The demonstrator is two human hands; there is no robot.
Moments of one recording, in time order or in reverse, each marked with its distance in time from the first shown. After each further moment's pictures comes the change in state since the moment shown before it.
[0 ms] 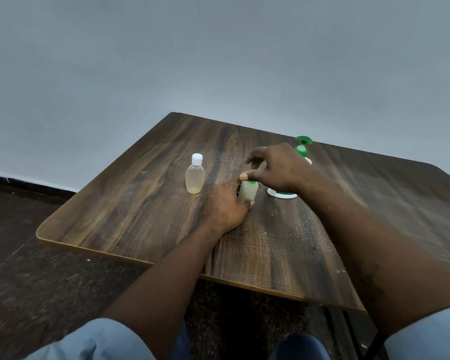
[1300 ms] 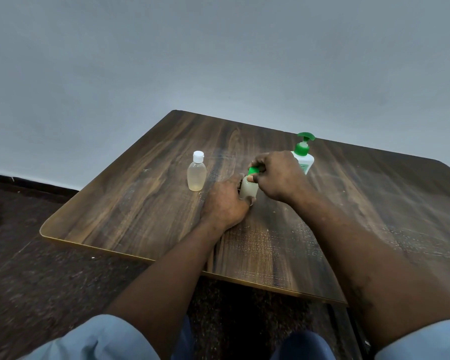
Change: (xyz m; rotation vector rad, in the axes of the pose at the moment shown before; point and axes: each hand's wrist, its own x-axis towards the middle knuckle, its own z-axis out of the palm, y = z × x) left_hand -0.003 0.005 -0.005 -0.047 -0.016 -0.009; right_hand -0.007 -0.007 0.033 0.130 0.149 0.196
